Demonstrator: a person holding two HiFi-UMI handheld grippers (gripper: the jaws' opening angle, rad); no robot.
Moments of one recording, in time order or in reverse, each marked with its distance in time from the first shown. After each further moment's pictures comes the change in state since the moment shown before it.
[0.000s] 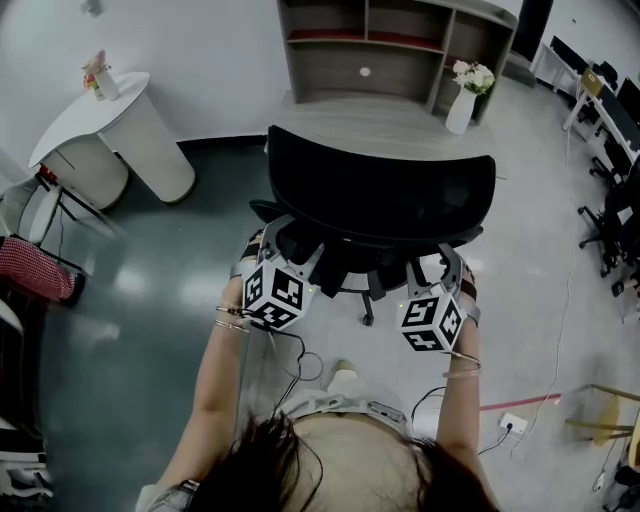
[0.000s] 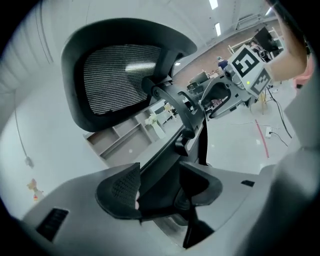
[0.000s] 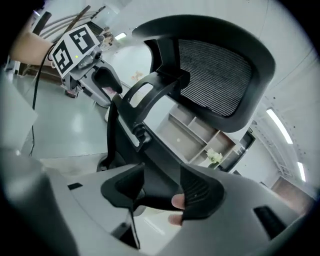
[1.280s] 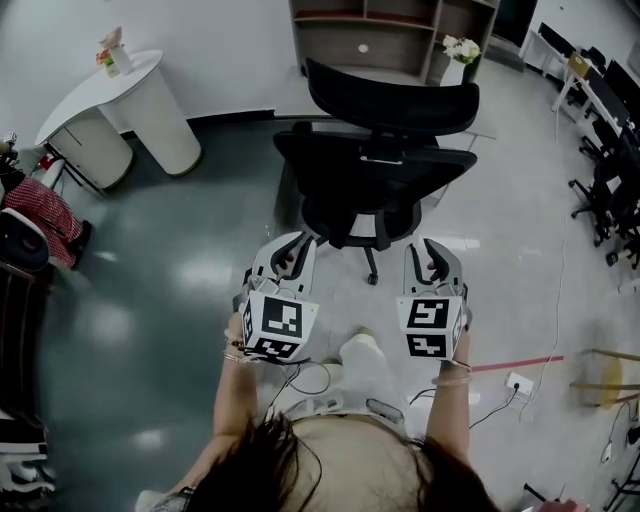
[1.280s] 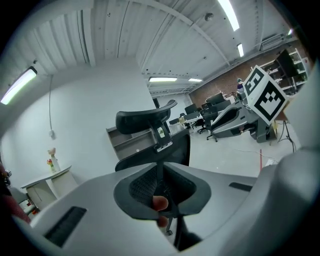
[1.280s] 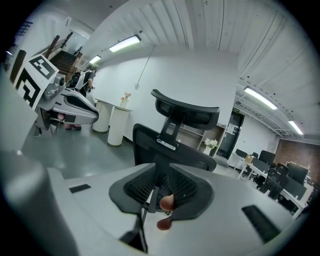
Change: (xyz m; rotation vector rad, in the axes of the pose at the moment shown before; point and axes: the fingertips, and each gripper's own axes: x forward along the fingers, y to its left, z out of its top) left arm -0.208 -0.091 -0.001 -0.273 -0.108 0.127; right arm -0.184 0.095 0.013 0.329 -0.064 -0.005
